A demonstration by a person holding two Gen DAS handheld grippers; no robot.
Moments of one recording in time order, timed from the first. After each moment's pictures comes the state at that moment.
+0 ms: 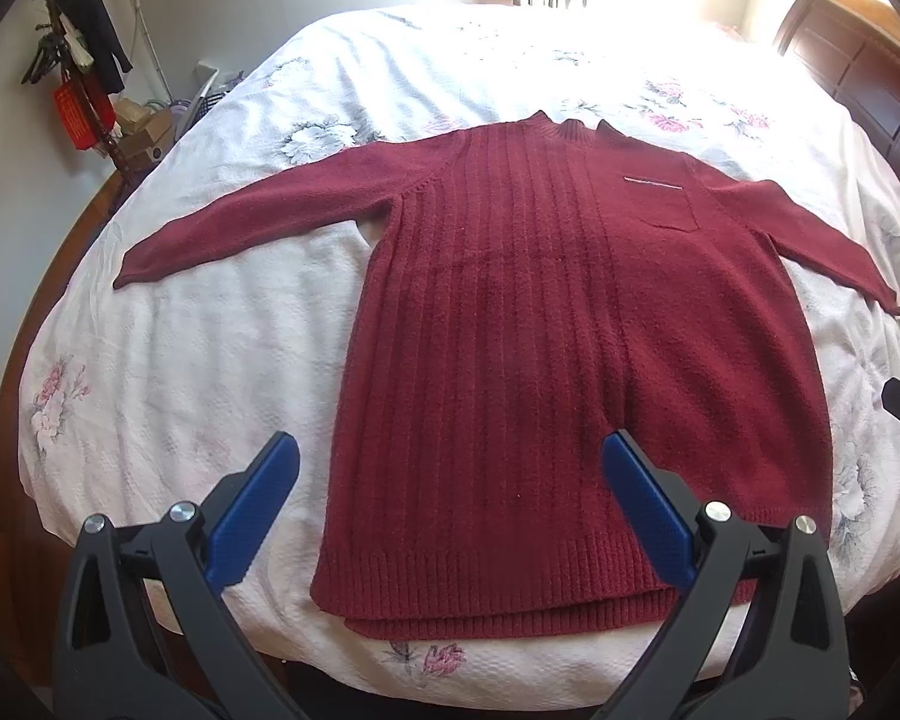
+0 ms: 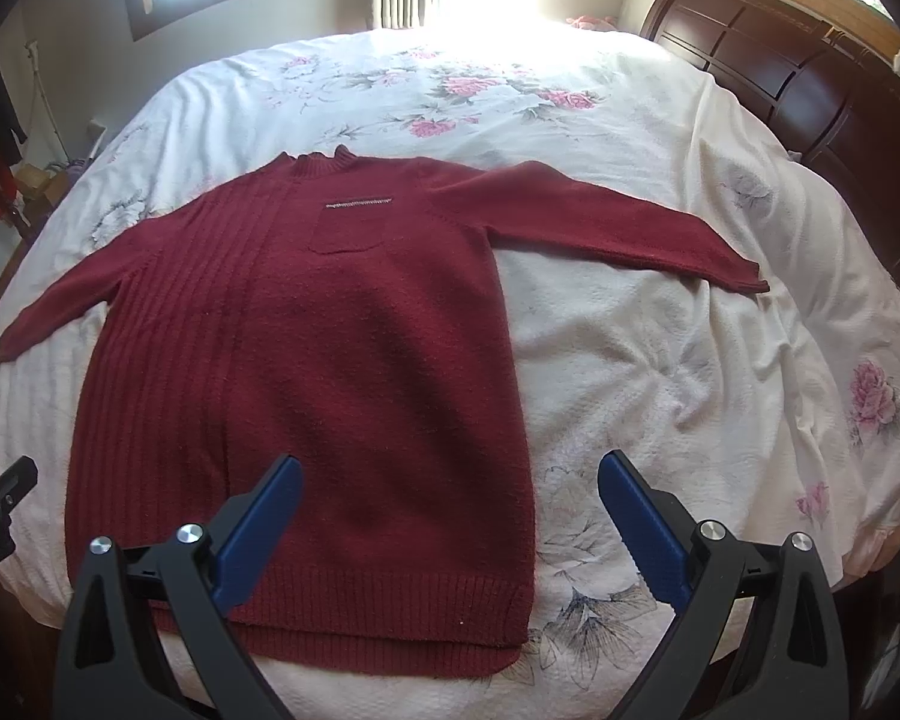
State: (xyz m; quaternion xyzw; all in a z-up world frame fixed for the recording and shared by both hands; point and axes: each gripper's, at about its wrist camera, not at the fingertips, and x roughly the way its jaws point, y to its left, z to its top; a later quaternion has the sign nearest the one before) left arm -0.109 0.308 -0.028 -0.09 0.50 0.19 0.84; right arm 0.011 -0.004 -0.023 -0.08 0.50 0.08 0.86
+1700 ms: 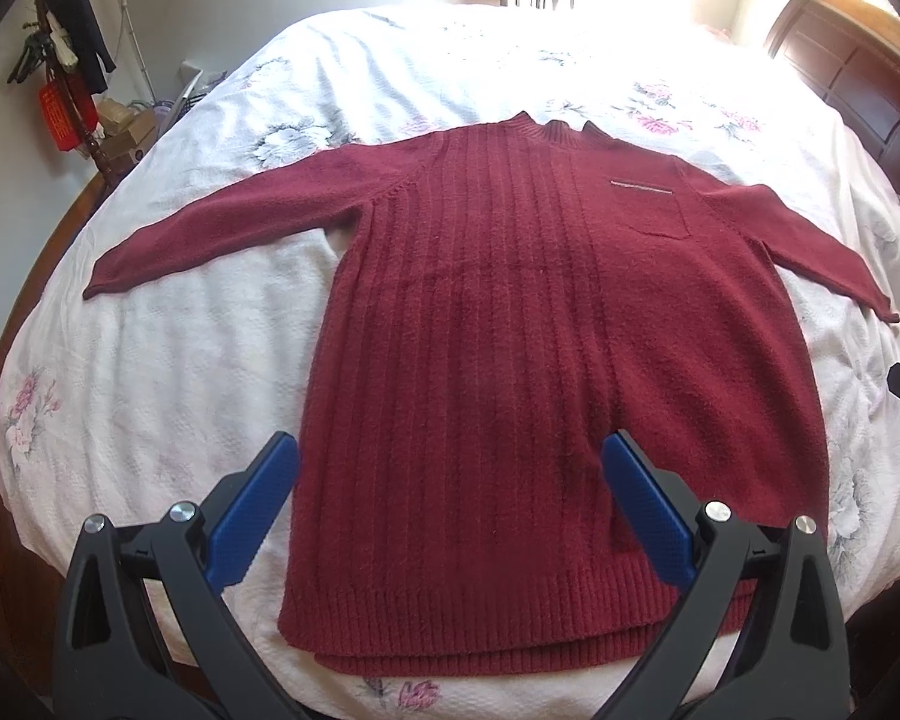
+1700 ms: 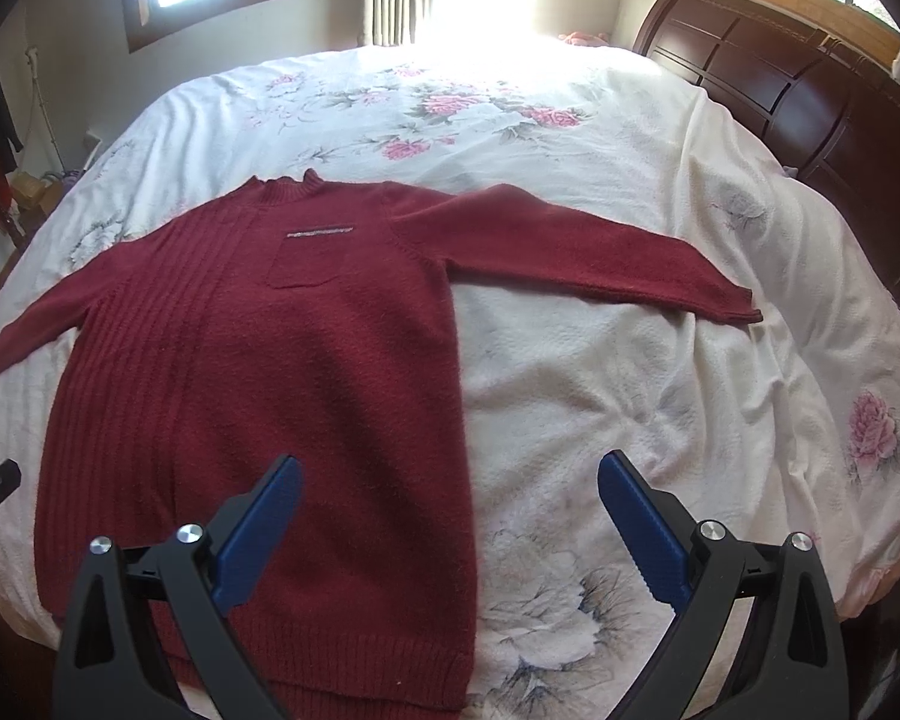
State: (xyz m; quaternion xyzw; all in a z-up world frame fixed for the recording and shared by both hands) left arm -0.067 0.305 -0.045 -0.09 0.50 0.17 0.84; right arm 0.059 -0.044 -0.029 -0.08 0.48 0.07 0.87
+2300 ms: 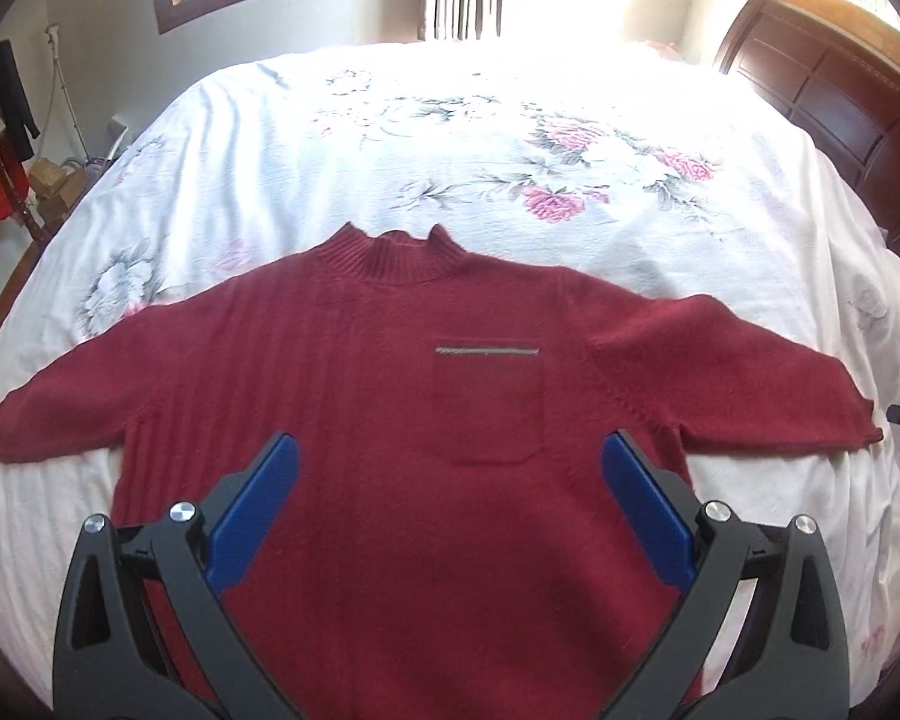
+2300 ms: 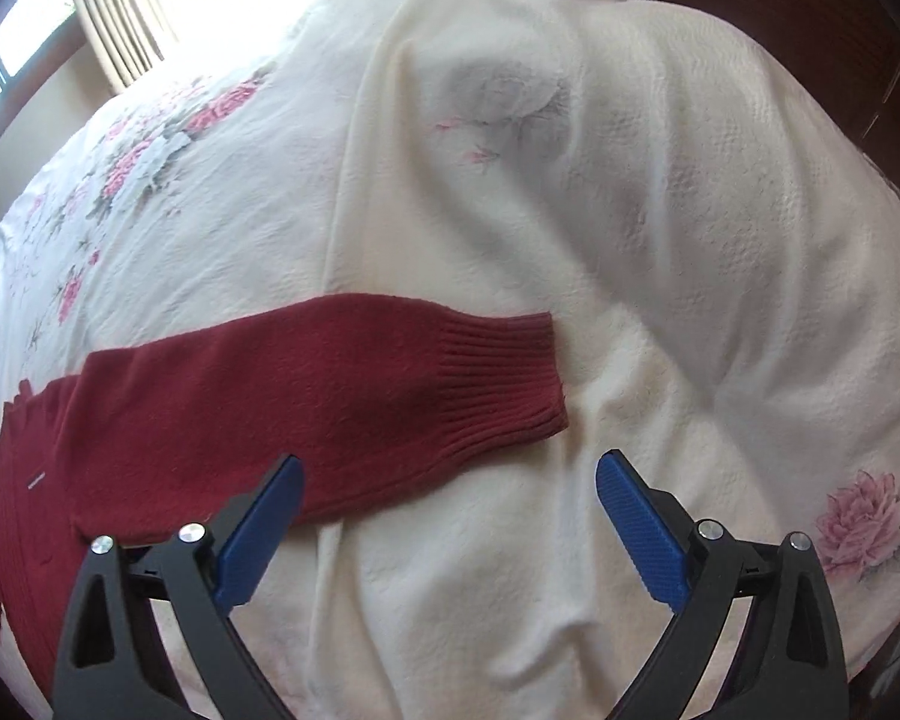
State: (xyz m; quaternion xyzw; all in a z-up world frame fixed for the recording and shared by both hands) left arm 0.192 0.198 -0.043 -0.09 0.46 0.11 0.87; right arm 0.325 -0.334 -0.095 0.08 0.57 -0.08 0.82
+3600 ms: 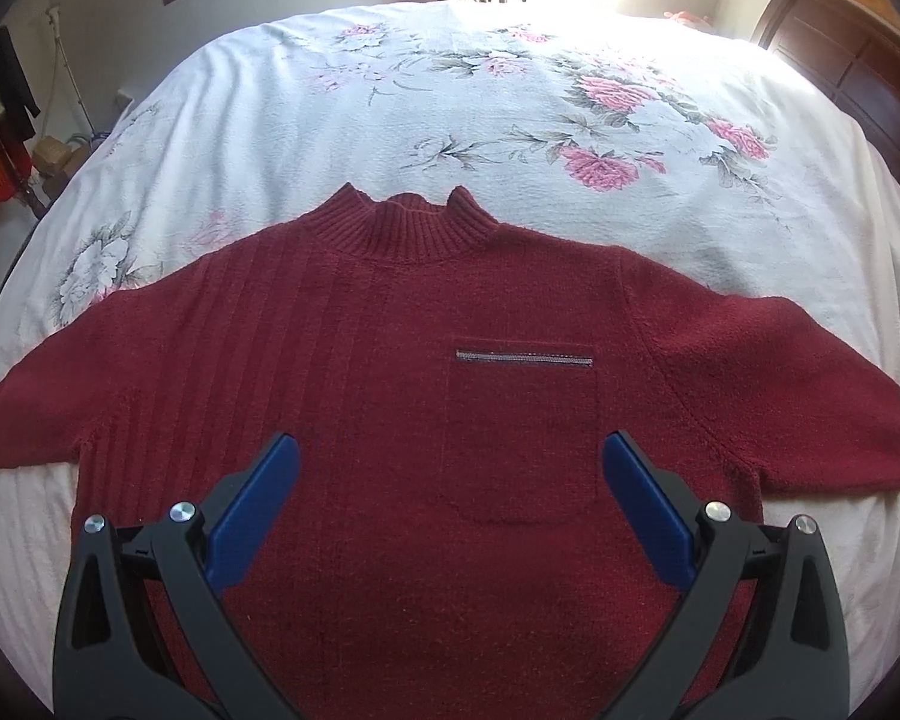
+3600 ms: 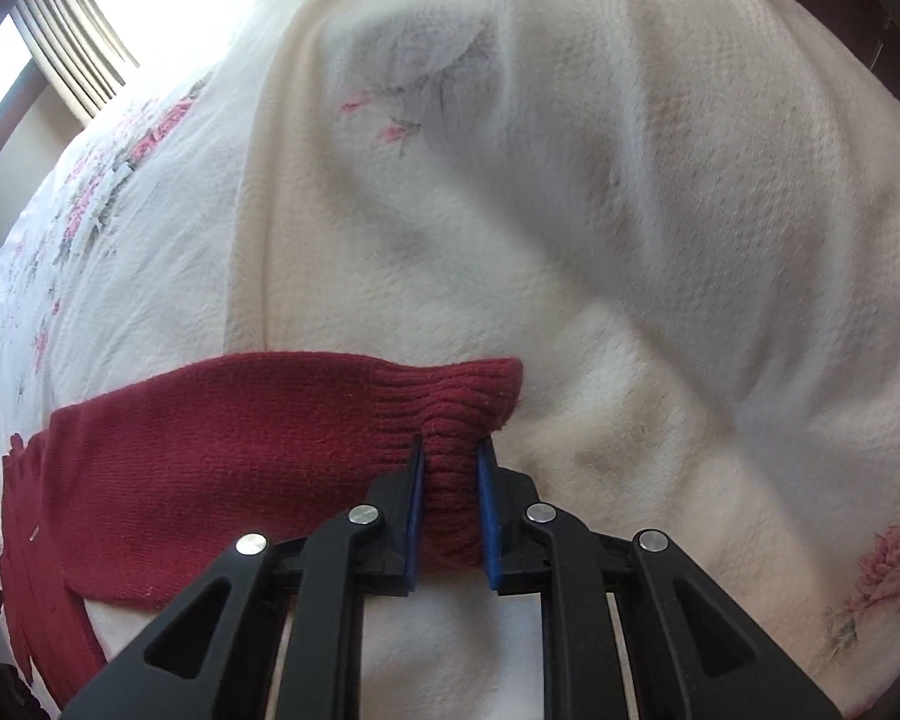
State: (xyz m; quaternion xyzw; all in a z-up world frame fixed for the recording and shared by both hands) left arm 0.213 0.245 -0.094 -0.10 0.50 0.15 0.85; right arm 0.334 -0.370 -0.121 0.13 0.56 -0.08 0.81
